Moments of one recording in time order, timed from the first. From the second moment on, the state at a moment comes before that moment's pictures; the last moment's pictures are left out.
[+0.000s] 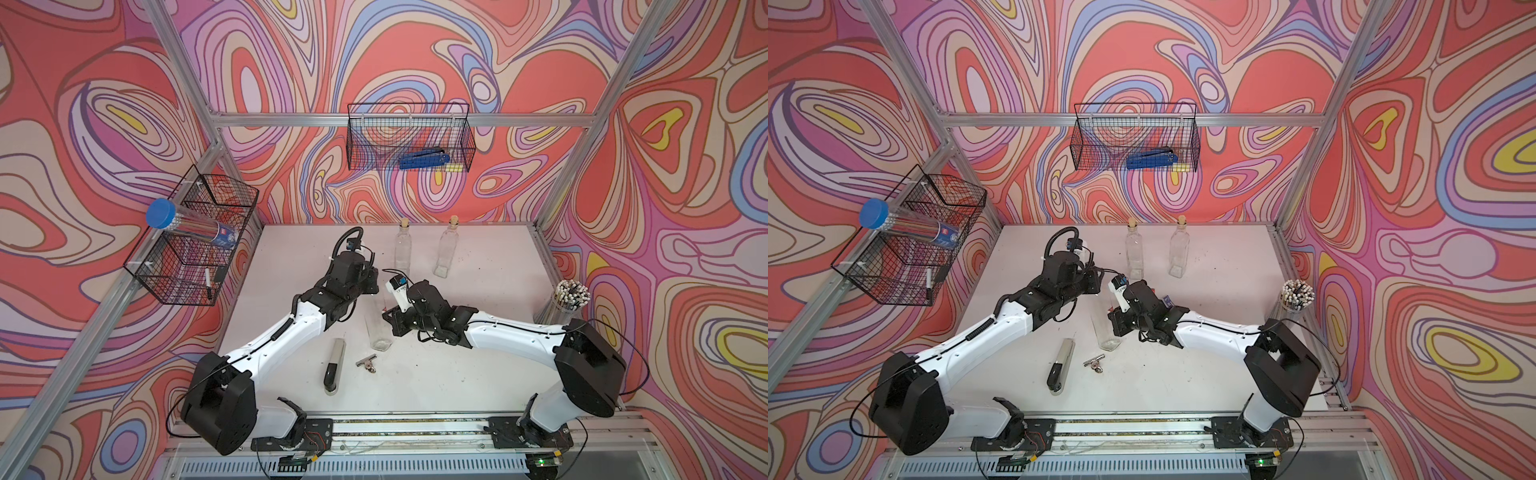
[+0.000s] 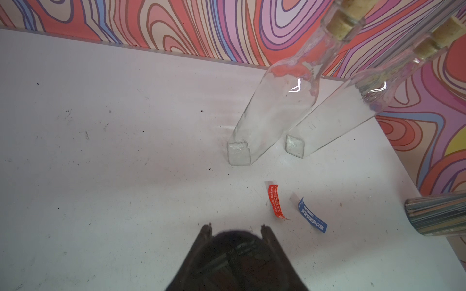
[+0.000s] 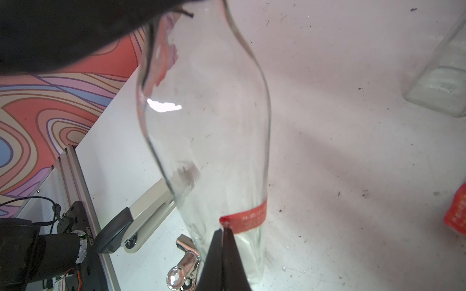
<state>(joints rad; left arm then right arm) -0.53 1.36 0.99 -0.19 -0.09 -0.46 0.87 1.60 0.98 -0.01 -0.14 0.38</state>
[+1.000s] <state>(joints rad) -0.53 1.36 0.99 -0.17 -0.06 -0.43 0.87 1.58 0.95 0.03 -0.12 0.36</state>
